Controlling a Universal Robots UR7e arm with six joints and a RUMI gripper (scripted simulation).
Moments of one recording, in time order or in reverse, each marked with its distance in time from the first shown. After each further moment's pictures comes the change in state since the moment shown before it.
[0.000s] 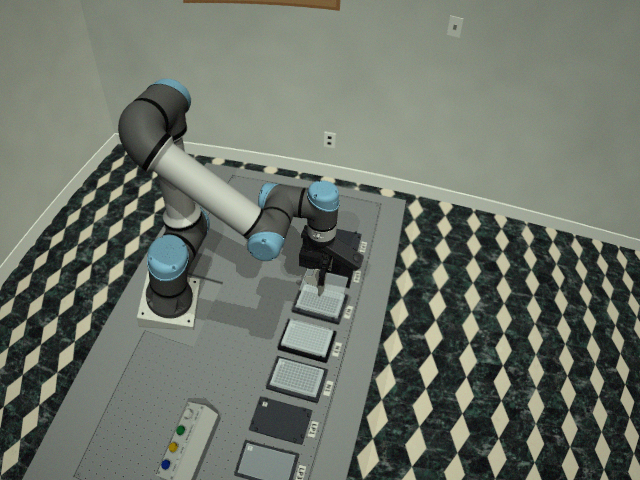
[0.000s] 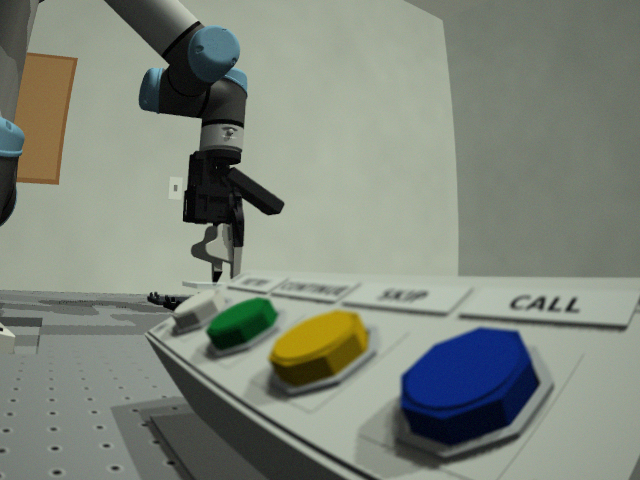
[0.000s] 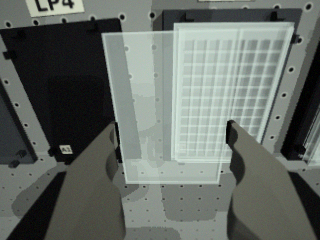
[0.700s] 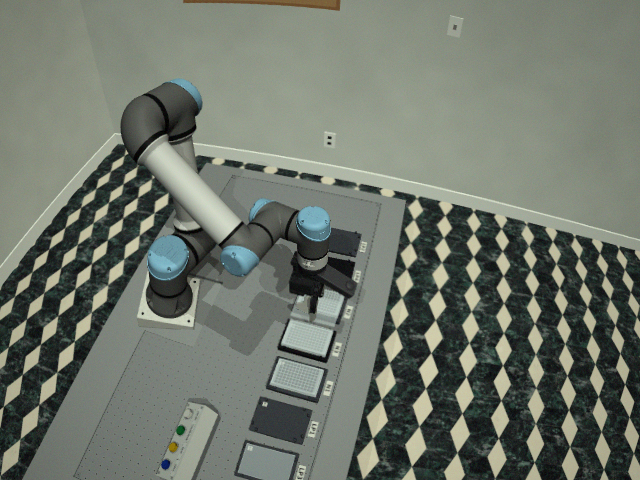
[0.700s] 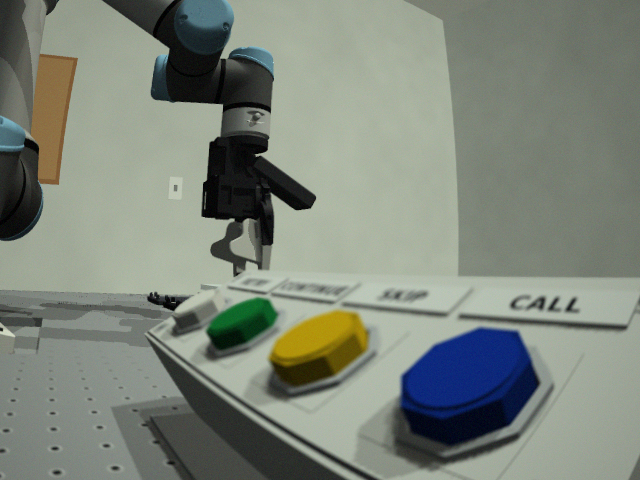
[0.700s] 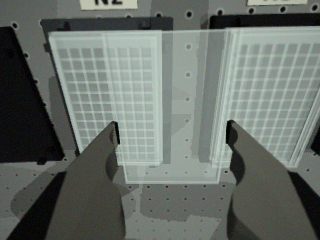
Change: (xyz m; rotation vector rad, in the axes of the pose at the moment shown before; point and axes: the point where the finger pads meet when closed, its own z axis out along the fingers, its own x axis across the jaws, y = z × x) arm 0.094 -0.003 0.000 0.000 0.001 0.001
